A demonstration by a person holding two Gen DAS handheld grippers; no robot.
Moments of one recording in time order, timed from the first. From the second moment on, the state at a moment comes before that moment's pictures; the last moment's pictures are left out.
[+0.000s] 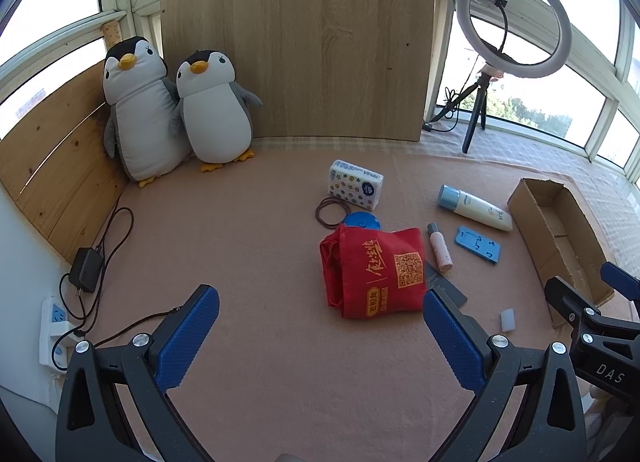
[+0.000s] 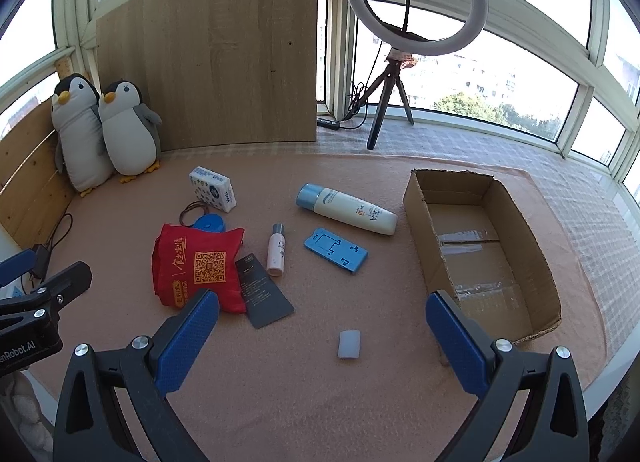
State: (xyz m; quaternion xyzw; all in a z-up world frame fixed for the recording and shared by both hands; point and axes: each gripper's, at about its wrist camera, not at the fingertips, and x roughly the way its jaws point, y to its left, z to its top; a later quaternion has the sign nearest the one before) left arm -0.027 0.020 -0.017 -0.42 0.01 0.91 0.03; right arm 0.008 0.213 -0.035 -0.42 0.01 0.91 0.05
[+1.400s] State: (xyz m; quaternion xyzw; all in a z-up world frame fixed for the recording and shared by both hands) left arm -0.188 0.068 -0.123 -0.52 0.03 0.85 0.10; right arm -0.060 0.249 -0.080 -0.49 0.10 0.87 0.00
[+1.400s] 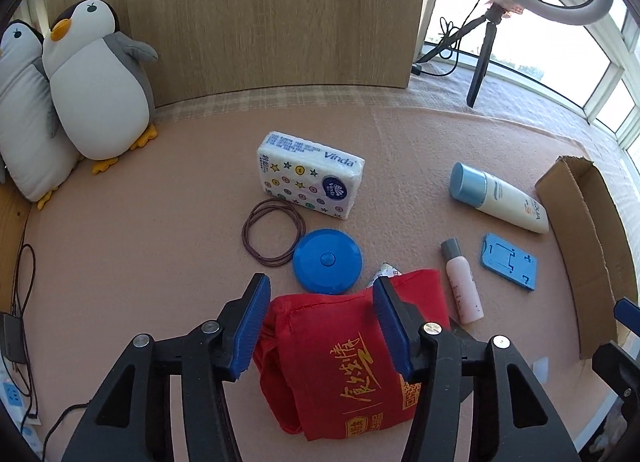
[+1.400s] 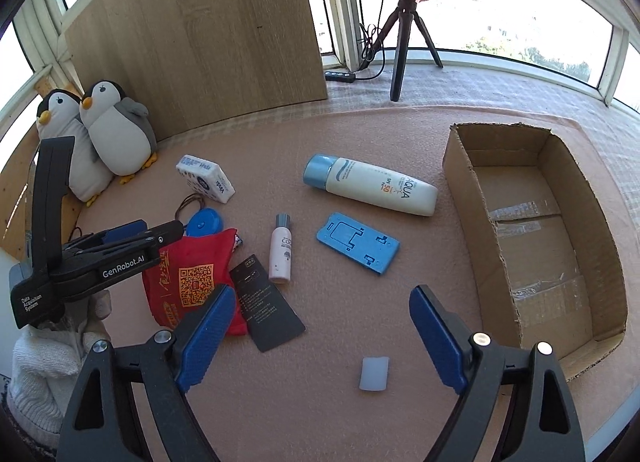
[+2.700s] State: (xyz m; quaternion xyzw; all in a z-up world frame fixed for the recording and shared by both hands) left arm -0.065 0.005 -0.133 -0.54 -0.05 0.82 0.20; right arm -0.052 0.194 -0.123 -0.55 0.10 0.82 -0.11
